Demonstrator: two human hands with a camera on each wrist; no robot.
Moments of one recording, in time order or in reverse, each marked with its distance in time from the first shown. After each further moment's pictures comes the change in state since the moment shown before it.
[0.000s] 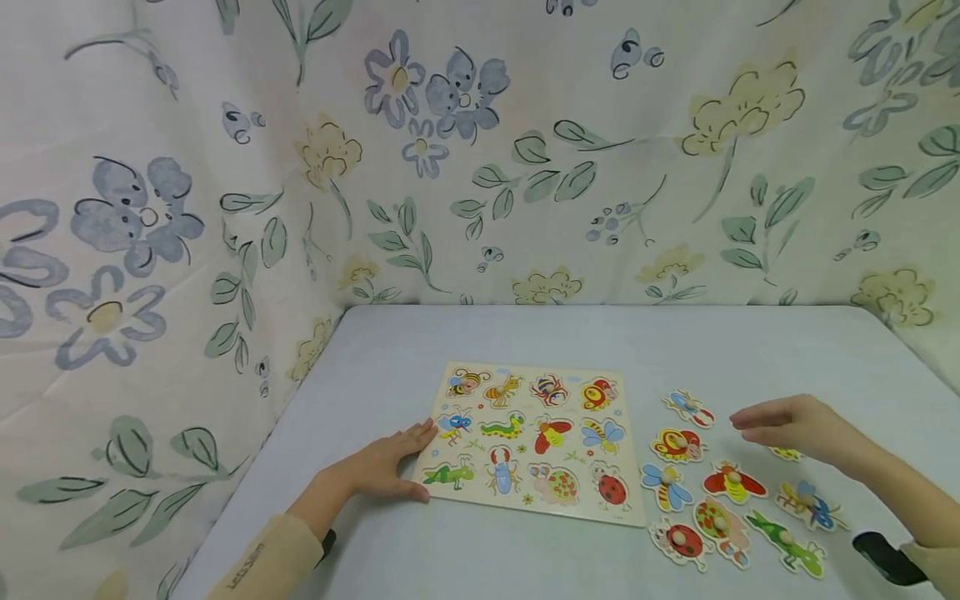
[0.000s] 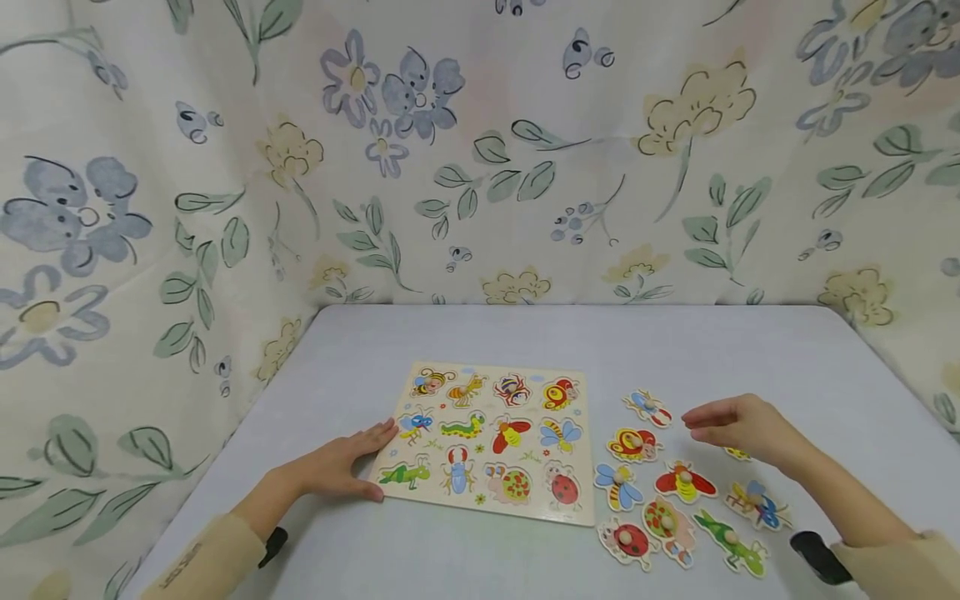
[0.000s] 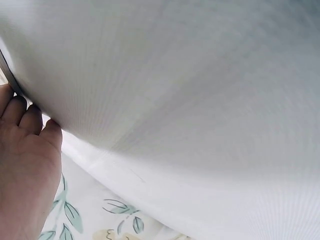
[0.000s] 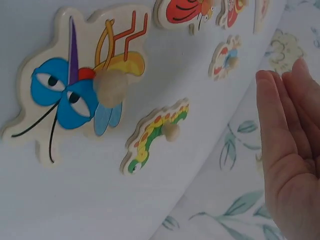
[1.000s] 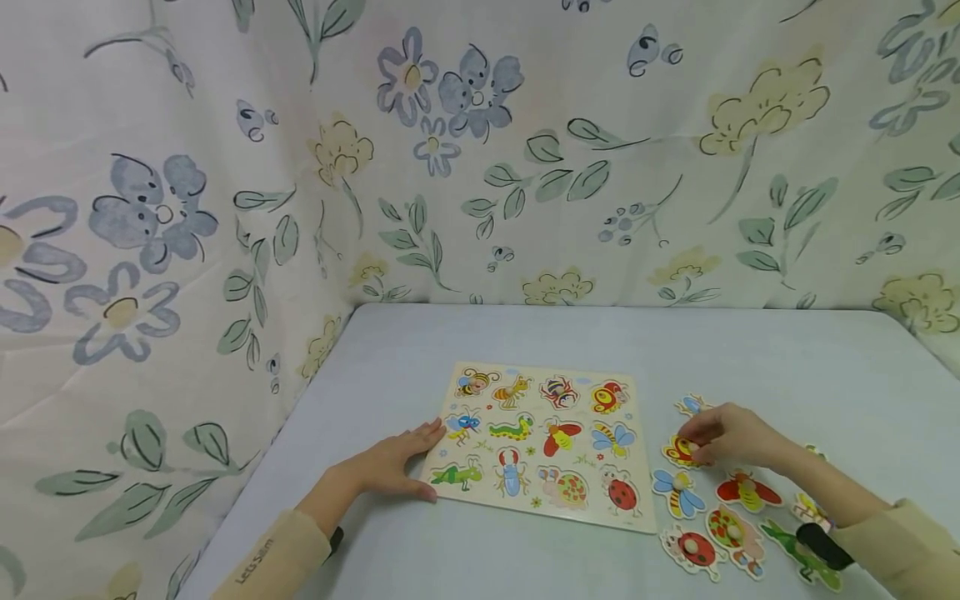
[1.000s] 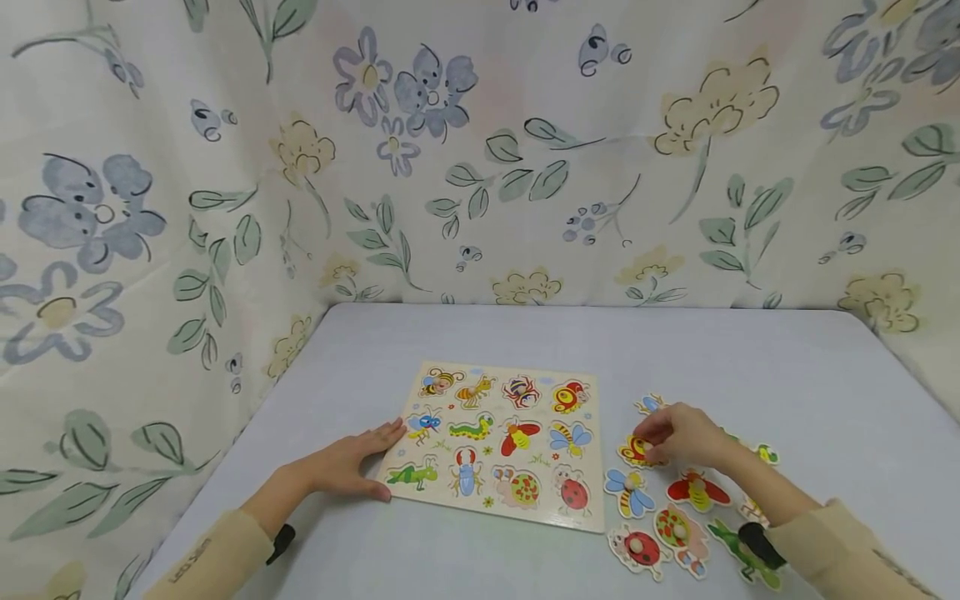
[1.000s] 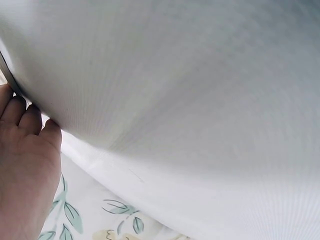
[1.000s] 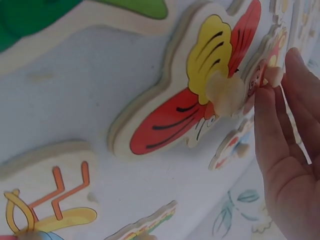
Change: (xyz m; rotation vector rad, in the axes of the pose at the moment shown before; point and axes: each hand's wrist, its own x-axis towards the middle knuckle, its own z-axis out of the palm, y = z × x) left_hand 0.001 0.000 0.000 -0.008 -0.009 -0.009; right_hand 0.050 -0.027 0.050 0.028 -0.085 -0.067
